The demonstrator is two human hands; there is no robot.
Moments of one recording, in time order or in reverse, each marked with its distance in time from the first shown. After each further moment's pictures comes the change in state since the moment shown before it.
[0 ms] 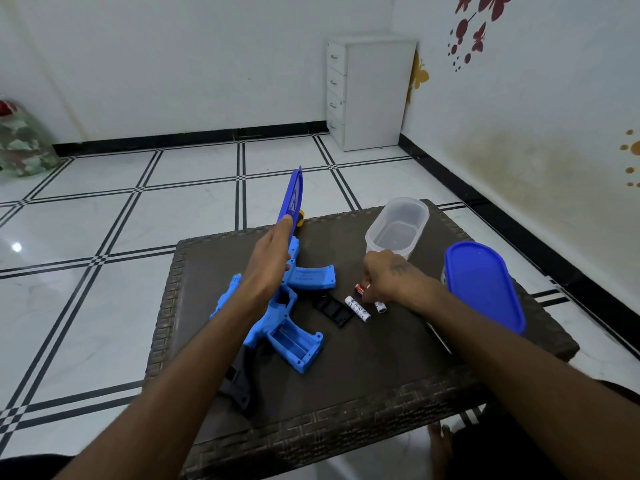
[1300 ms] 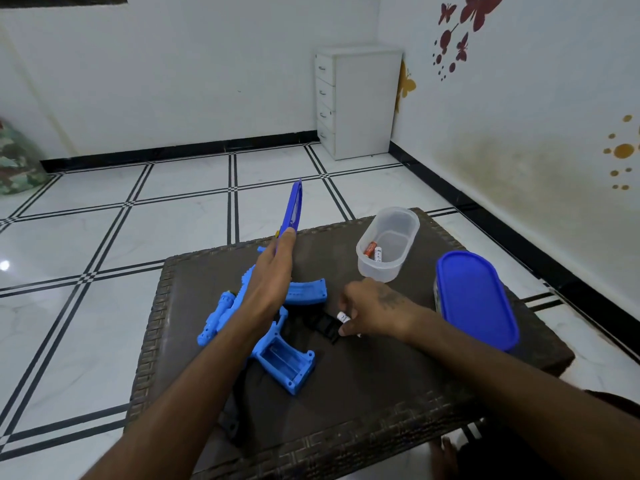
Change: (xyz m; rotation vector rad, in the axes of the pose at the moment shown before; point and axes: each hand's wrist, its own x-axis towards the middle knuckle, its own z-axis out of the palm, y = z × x) left_hand 0.006 0.001 0.020 -0.017 -0.010 -0.036; right_hand -0.021 0.000 0.007 0.139 -0.119 -0.173
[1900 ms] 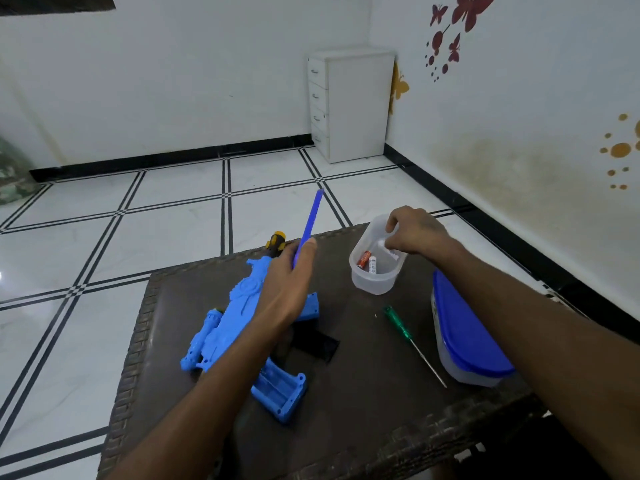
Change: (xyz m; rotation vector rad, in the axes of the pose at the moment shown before) left_hand 0.013 0.001 0.030 0.189 -0.011 0.083; right_hand 0.062 0.082 -0.088 0.029 0.415 0.394
